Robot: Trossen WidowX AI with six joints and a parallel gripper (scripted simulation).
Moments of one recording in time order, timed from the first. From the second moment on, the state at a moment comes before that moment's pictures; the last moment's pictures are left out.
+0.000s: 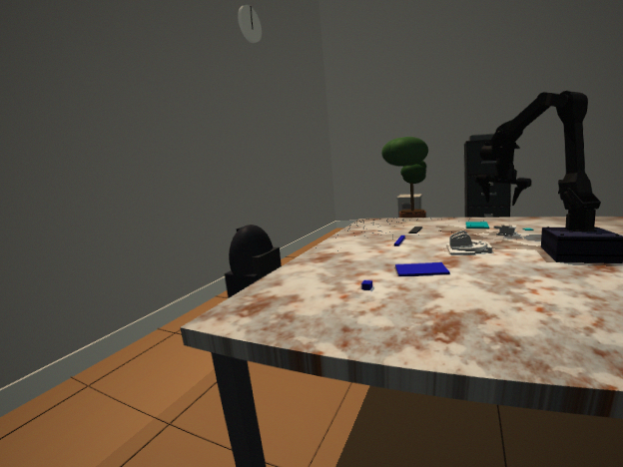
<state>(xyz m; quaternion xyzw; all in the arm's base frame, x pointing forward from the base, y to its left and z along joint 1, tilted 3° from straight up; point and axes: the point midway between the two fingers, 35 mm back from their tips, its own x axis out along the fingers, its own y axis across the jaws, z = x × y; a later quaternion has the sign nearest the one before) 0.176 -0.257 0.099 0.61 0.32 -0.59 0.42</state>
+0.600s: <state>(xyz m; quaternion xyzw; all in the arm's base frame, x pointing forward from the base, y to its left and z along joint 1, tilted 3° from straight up) 0.158 -0.257 0.054 0.62 0.30 -0.64 0.35</state>
